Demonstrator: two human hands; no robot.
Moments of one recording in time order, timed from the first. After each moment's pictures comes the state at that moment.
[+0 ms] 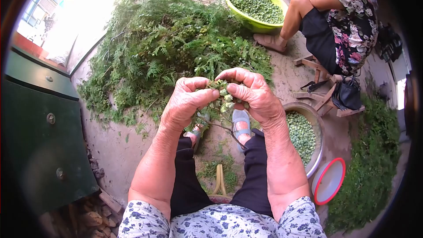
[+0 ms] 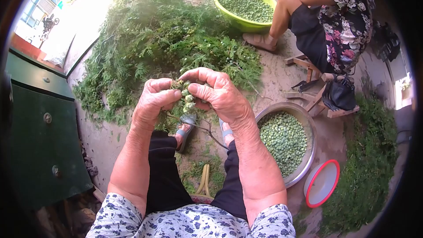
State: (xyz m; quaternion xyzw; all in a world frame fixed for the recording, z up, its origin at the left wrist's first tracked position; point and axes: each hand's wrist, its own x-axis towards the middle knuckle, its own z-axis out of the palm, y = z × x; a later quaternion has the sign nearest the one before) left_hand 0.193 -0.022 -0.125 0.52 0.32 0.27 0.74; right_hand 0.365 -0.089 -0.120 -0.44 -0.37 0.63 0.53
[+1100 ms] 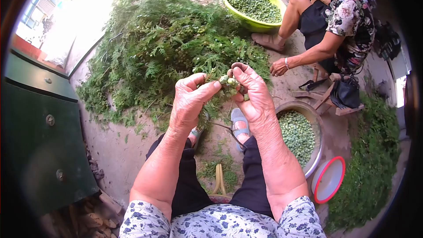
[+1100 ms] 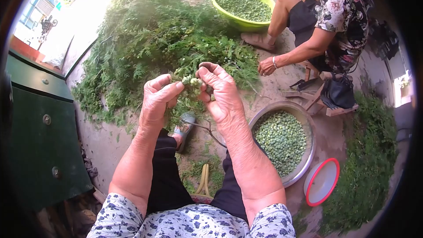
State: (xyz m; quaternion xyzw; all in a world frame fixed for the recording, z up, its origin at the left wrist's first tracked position) left_hand 0.213 -0.032 -0.128 0.48 0.36 0.36 0.71; right_hand 0.357 -0.077 -0.147 -0.41 -0.09 0.60 0.68
